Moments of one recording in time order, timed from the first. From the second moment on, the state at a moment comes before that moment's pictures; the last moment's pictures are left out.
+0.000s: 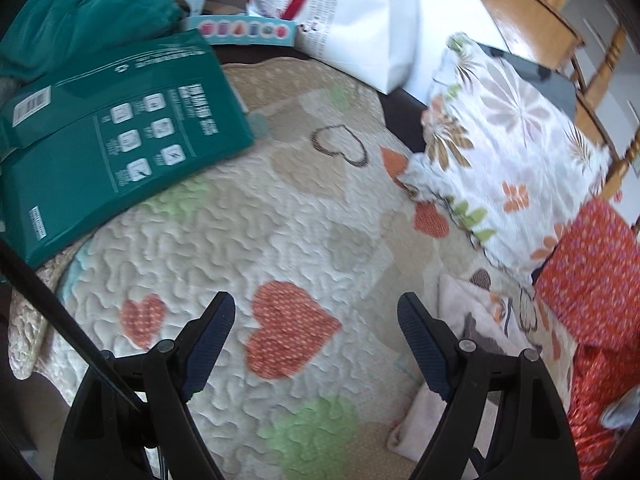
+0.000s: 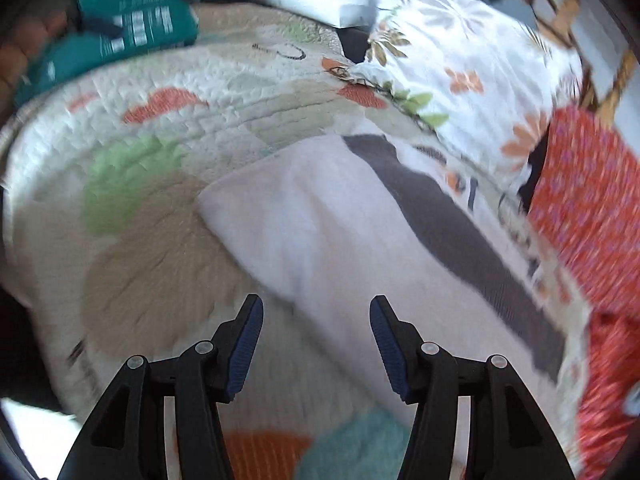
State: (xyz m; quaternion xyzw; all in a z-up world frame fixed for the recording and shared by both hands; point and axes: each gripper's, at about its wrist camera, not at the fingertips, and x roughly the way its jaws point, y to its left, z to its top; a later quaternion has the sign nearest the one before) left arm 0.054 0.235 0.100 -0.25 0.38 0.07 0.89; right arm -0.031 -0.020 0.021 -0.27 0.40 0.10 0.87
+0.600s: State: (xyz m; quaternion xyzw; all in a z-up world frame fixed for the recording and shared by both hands) left arm 0.054 0.223 0.096 -0.24 0.39 0.06 0.89; right arm 0.063 -0.017 0.047 -0.16 0.43 0.03 0.89
